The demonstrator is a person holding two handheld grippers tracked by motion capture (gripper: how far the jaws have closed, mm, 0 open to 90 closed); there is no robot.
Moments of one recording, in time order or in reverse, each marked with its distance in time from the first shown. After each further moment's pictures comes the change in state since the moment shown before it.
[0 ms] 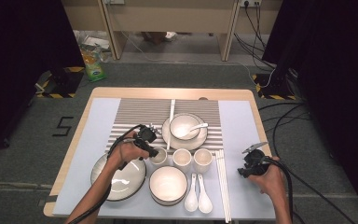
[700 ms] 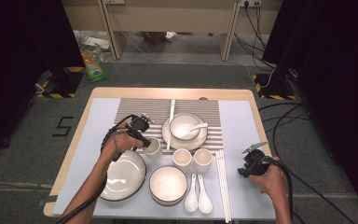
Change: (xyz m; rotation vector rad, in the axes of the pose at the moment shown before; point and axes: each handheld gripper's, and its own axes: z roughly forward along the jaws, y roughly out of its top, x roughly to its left) left arm 0.025 0.011 -0.023 0.005 0.089 -0.086; right arm -0.001 0.000 0.000 0.000 0.001 -0.003
